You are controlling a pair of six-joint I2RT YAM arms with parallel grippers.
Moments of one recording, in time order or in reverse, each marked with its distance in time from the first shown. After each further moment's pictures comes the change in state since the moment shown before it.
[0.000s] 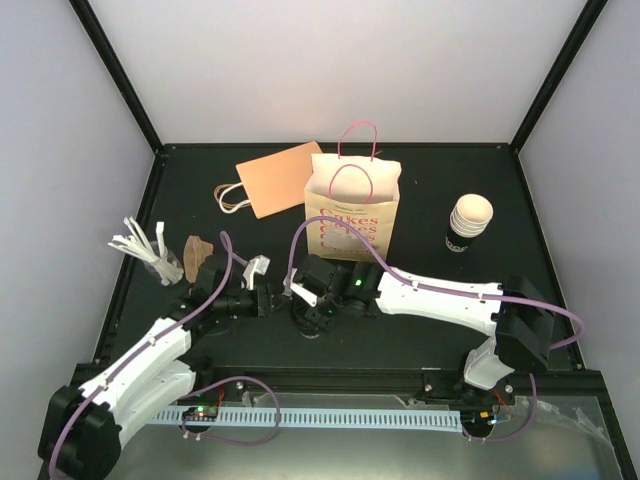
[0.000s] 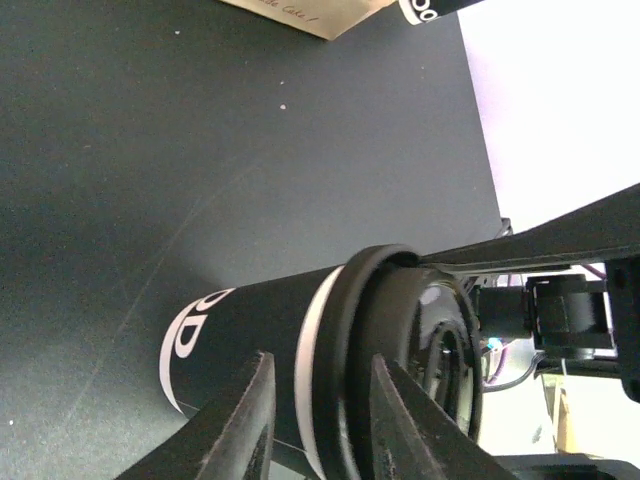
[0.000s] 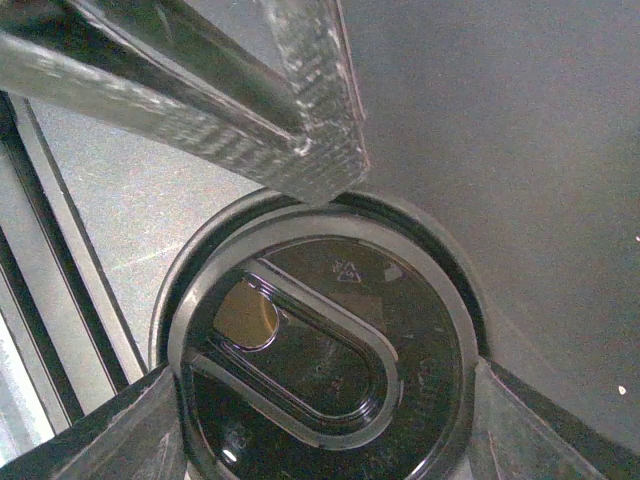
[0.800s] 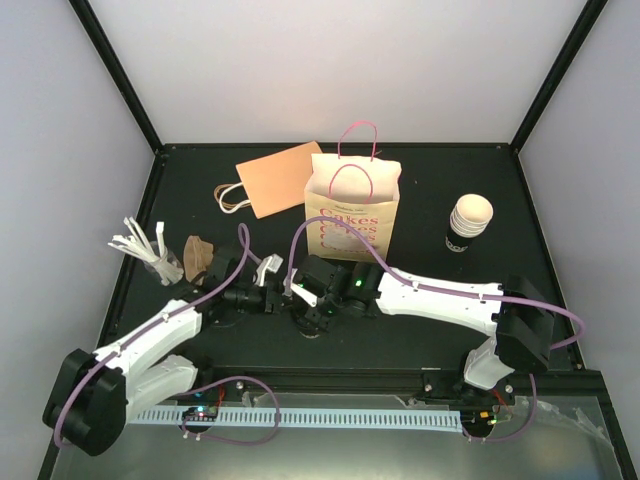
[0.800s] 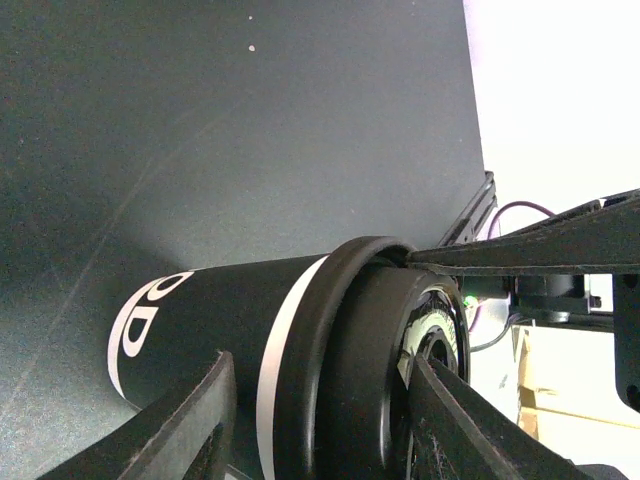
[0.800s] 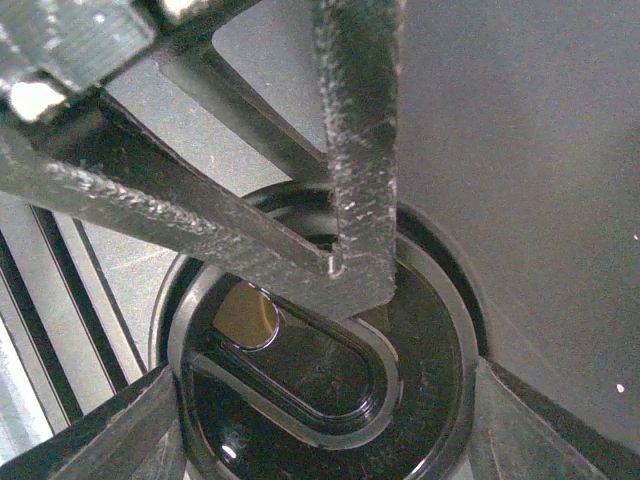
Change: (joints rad) left arm -0.041 0.158 0.079 -0.020 0.076 0.025; right arm 0.002 -0.003 -0.001 0.000 0.008 0.005
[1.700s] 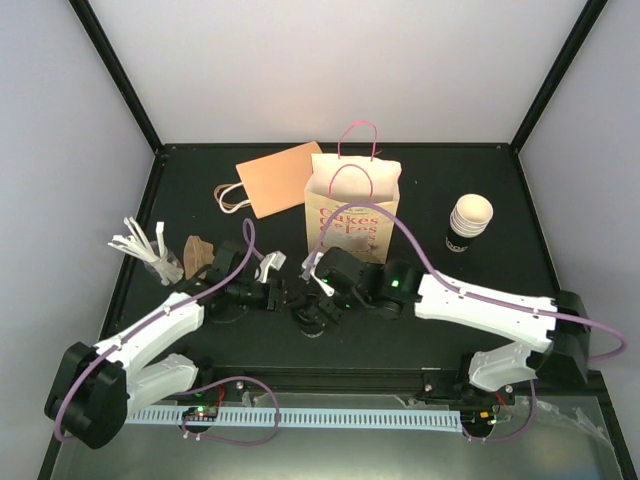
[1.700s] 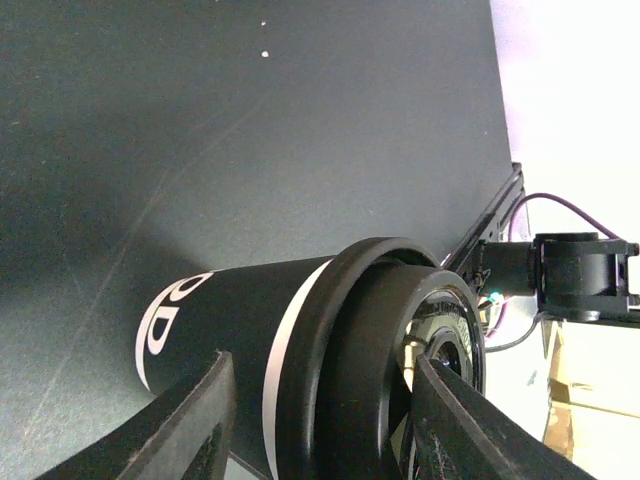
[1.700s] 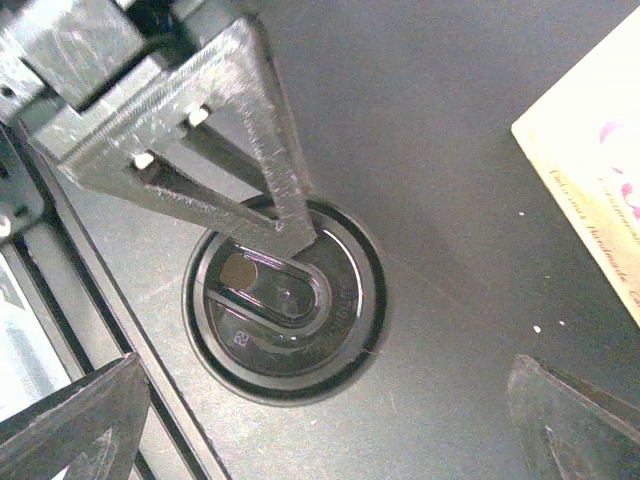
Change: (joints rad) left arm -0.012 0.054 0.072 -0.069 -0.047 0.072; right arm 0.003 -0.179 0.003 -0.063 0.087 0.116
